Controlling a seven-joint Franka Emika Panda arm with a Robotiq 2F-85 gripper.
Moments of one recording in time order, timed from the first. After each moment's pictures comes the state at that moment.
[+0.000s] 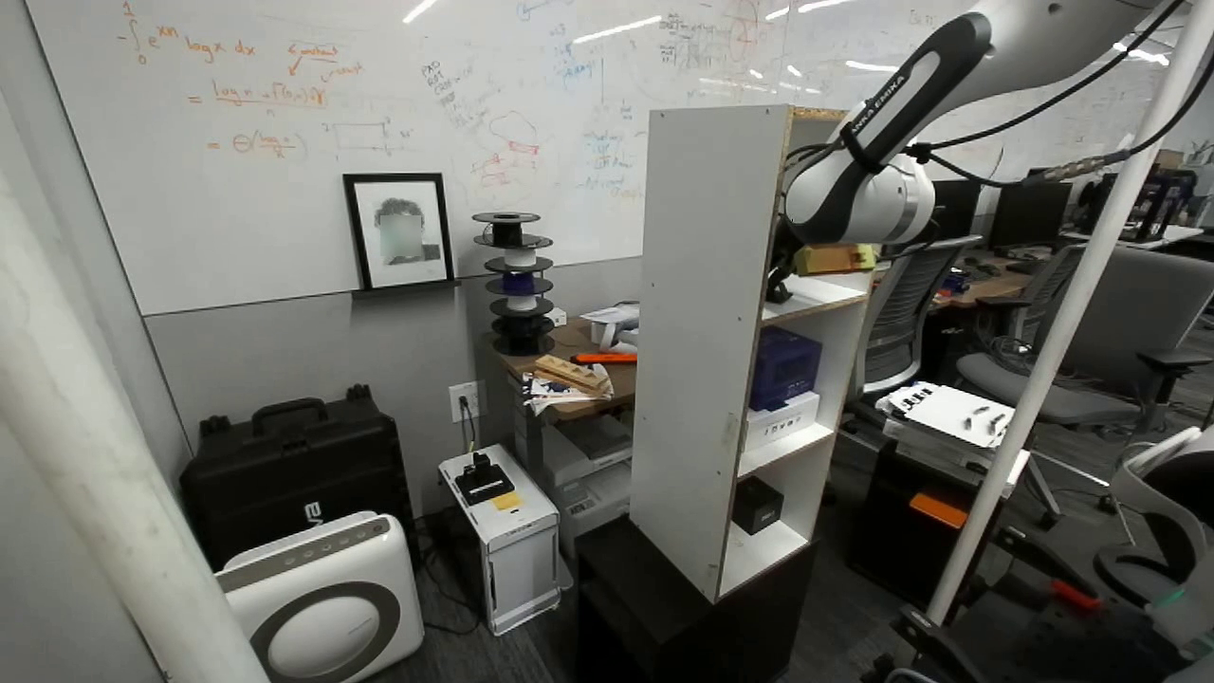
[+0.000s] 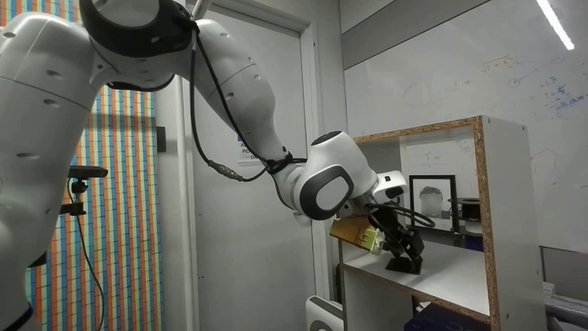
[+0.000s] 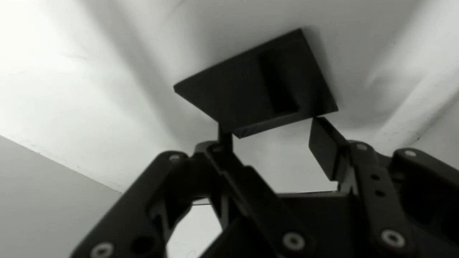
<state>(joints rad) -0.05 0.30 -0.10 -2.20 0.11 3.13 -0.11</state>
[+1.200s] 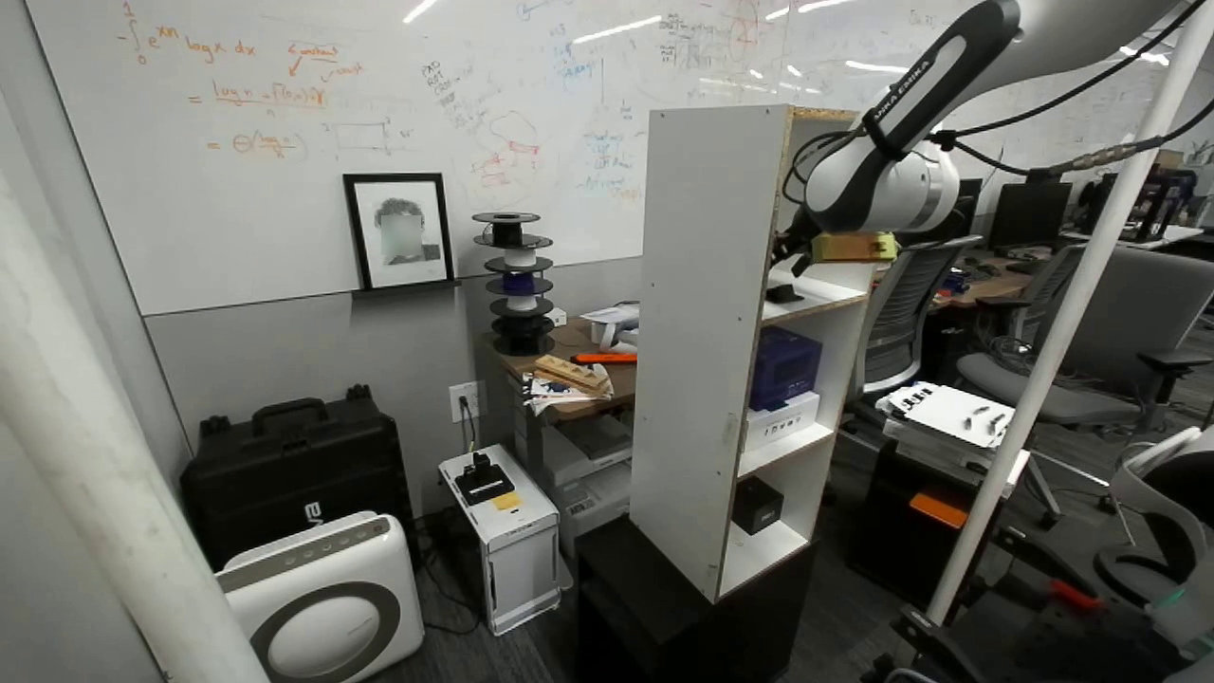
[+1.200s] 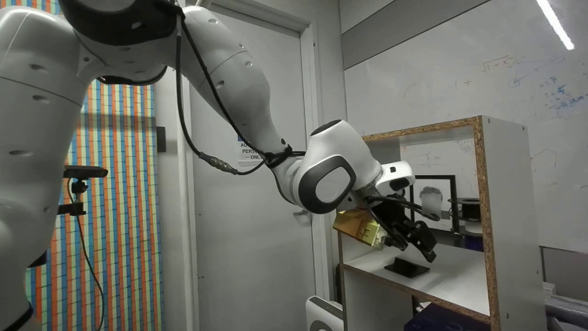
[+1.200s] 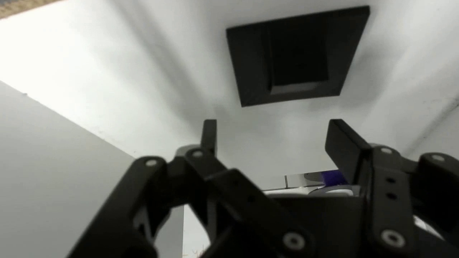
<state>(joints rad) -0.05 0.24 -0.16 -2.23 0.10 3.13 -0.06</state>
